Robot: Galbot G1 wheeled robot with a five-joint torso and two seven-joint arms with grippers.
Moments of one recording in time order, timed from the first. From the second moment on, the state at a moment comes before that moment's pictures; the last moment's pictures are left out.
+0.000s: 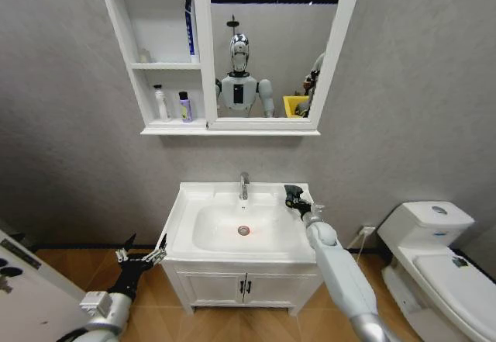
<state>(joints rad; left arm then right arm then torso) 1.65 -1.36 -0.77 -2.26 -0.31 0.13 0.07 -0.80 1.27 0.42 1.42 0.43 -0.18 0.04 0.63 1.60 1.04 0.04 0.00</state>
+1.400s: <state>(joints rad) 1.65 -1.36 -0.77 -2.26 -0.31 0.13 0.07 -1.16 1.12 0.29 1.76 0.54 -0.32 0.27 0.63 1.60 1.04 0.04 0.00</state>
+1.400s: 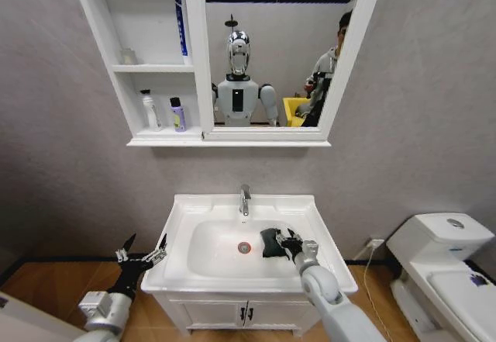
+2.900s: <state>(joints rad) 1.65 -1.36 -0.77 -2.26 -0.31 0.13 0.07 -0.89 1.24 0.07 1.37 0.52 -0.34 0.27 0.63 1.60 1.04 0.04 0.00</state>
